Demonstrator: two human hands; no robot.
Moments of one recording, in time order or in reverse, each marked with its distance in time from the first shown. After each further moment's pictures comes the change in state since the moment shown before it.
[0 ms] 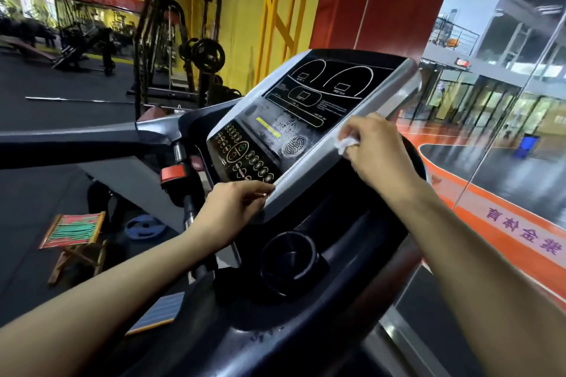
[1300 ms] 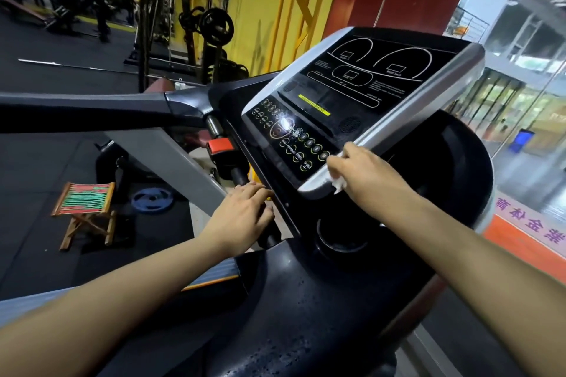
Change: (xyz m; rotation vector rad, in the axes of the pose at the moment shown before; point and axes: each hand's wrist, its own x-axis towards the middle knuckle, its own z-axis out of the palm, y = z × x) left_hand -0.071 -0.077 -0.033 0.310 -0.247 -0.057; right_hand -0.054 -0.098 0.059 -0.410 -0.486 -0.259
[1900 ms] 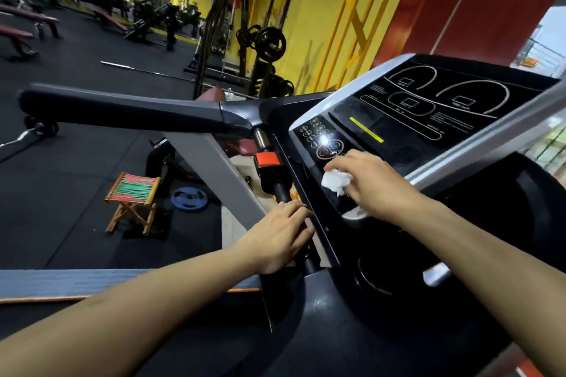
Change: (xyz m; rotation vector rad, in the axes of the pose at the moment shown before) left_hand -0.005 -0.004 -0.012 -0.098 -0.061 -0.007; right_hand 0.067 -0.028 0.006 0.323 0.066 -0.204
